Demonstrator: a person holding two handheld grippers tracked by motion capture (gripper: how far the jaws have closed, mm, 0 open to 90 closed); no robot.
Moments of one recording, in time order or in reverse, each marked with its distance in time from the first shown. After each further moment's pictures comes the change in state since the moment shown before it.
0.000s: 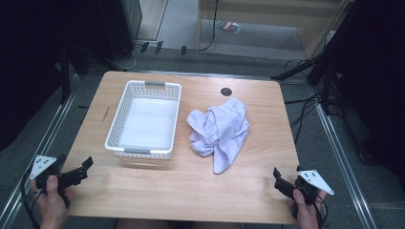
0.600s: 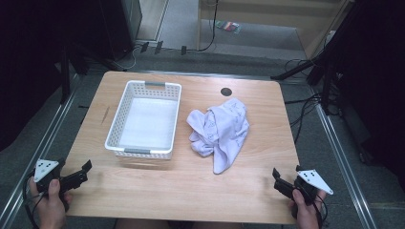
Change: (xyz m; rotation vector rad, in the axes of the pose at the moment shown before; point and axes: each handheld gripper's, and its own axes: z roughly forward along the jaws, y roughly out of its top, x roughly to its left) left arm 0.001 -0.009 0.004 0.029 0.018 0.014; right arm 0.001 0.000 0.000 0.004 0.011 -0.014
